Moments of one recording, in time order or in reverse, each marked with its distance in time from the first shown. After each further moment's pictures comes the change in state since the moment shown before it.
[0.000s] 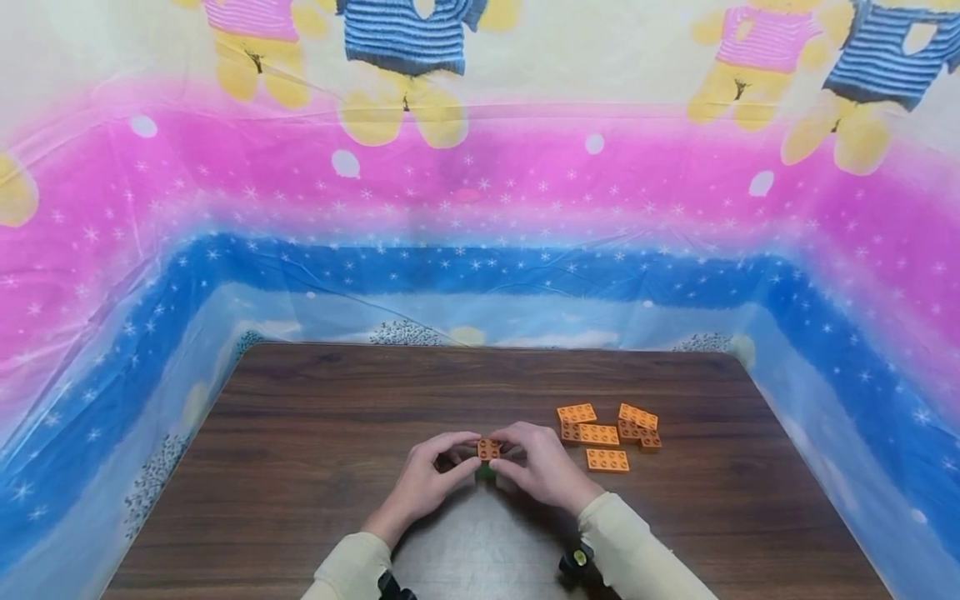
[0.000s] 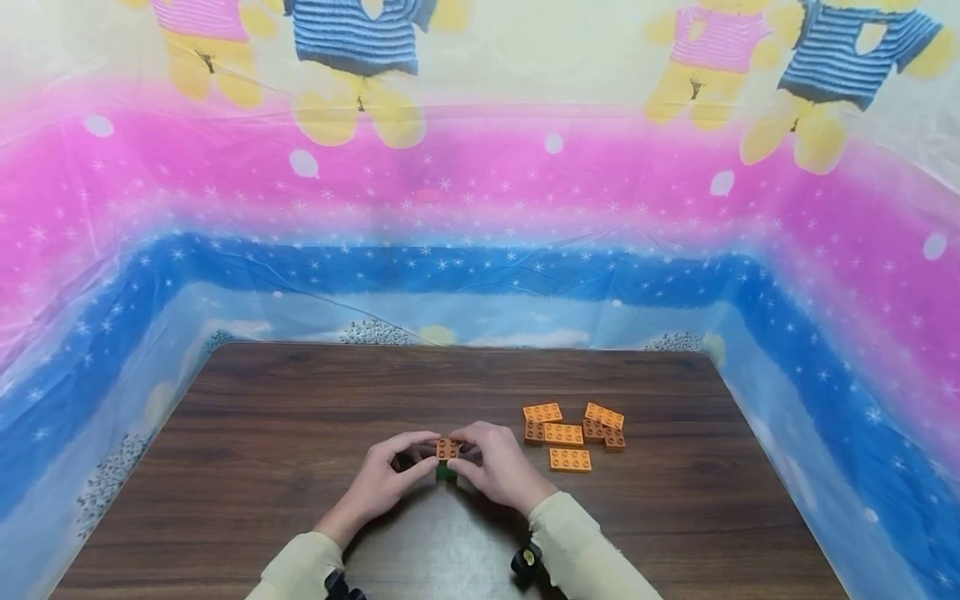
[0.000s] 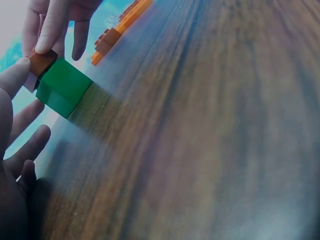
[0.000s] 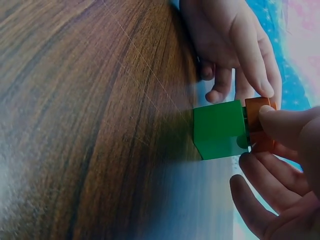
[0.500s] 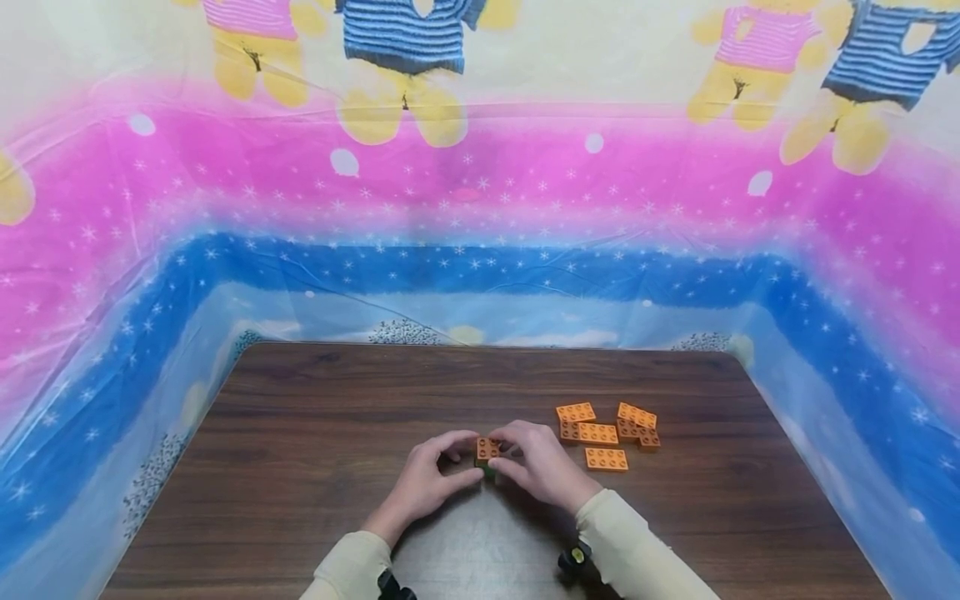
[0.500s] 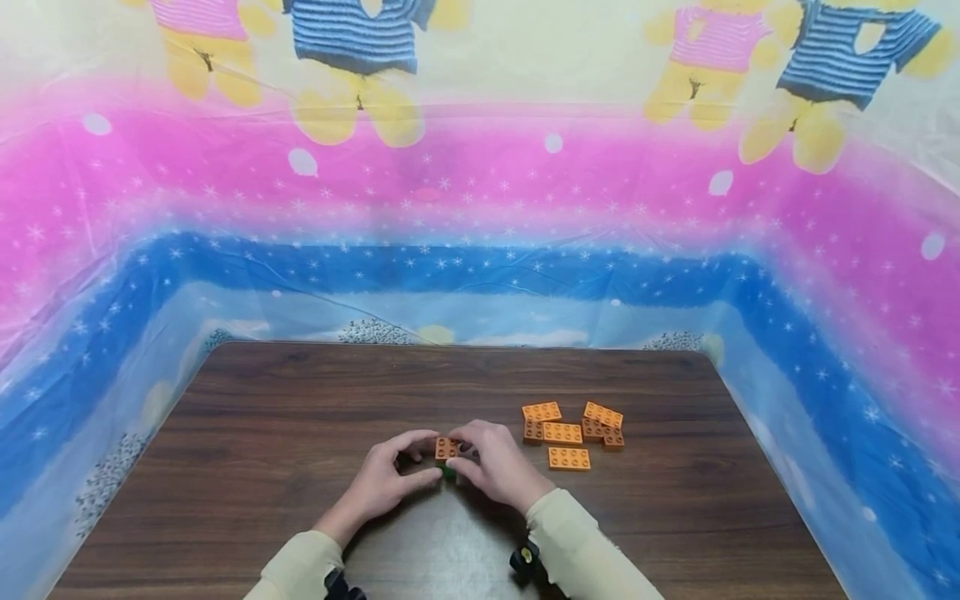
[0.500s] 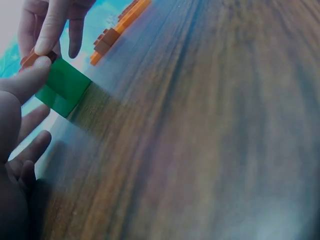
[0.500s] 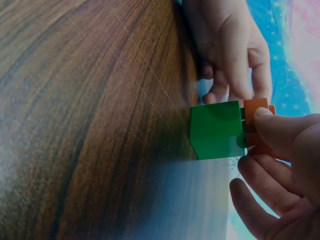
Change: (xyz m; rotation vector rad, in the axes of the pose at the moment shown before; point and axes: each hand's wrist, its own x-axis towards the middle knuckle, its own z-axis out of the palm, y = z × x) left_hand 0.000 0.000 0.000 0.101 -0.026 -0.042; right_hand 0.002 -0.006 -0.004 -0.082 -0.018 -0.027
